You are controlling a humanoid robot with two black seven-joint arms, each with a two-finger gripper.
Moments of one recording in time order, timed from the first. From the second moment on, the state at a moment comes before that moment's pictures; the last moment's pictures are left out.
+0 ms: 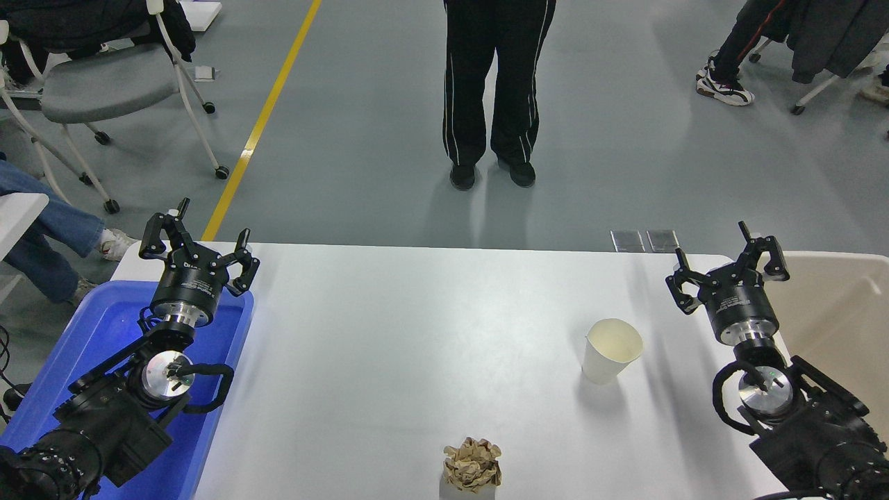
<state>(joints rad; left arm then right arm) -0.59 0.29 -0.81 -0.47 -0.06 -0.50 -0.60 0.61 -0.20 0.92 0.34 0.05 0.46 0.46</state>
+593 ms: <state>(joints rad) -0.59 0.29 -0.81 -0.47 -0.06 -0.50 -0.60 0.61 -0.20 0.92 0.34 0.05 0.46 0.46</state>
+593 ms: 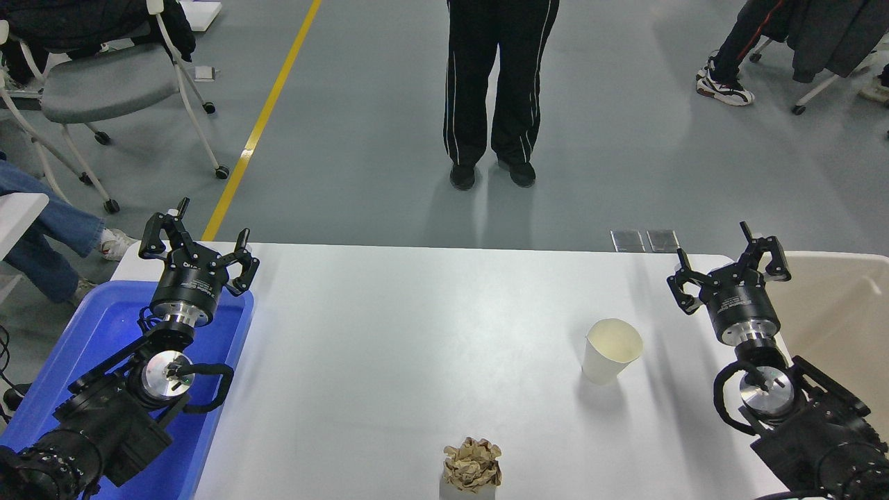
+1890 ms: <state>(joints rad) -0.59 0.29 -0.81 -0.47 -0.06 -0.50 -0.60 0.60 -0.23 0.88 0.38 0.05 0.44 0.45</state>
